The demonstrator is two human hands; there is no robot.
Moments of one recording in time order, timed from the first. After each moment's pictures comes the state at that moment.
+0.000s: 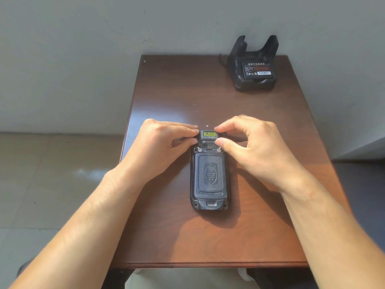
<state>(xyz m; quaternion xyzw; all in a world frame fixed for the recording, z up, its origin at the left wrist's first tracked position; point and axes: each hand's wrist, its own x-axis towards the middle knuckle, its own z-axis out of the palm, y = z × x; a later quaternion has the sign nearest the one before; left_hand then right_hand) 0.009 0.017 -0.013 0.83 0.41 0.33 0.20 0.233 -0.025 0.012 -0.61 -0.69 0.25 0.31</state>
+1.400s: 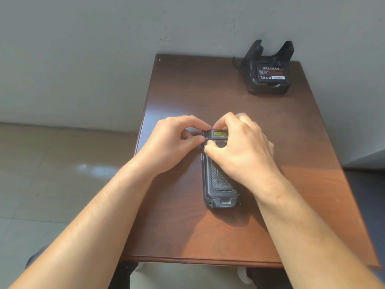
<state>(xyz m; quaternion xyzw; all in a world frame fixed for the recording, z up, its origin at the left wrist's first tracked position) 0.003 0.020 -0.009 0.75 0.49 0.27 0.36 0.170 -0.025 0.023 -0.74 -0.63 0.18 0.17</state>
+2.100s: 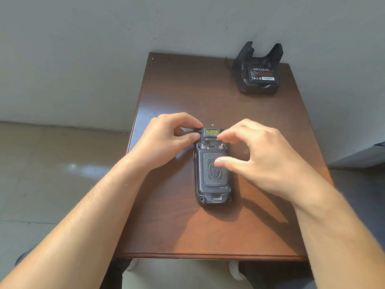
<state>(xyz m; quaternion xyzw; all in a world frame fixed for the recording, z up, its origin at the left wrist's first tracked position) 0.003 0.023 -0.011 0.74 0.49 0.27 0.36 0.215 -0.047 0.044 -0.63 -0.73 0.22 0.14</state>
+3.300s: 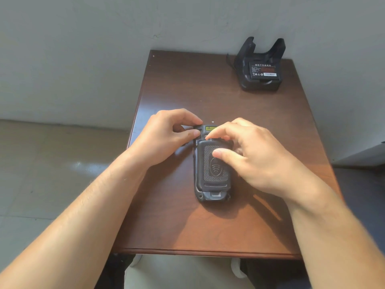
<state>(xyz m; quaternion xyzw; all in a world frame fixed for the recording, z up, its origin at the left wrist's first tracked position) 0.005 0.022 -0.012 0.72 0.50 0.28 0.40 0.209 -0.047 0.042 -0.59 -0.73 0.29 0.17</state>
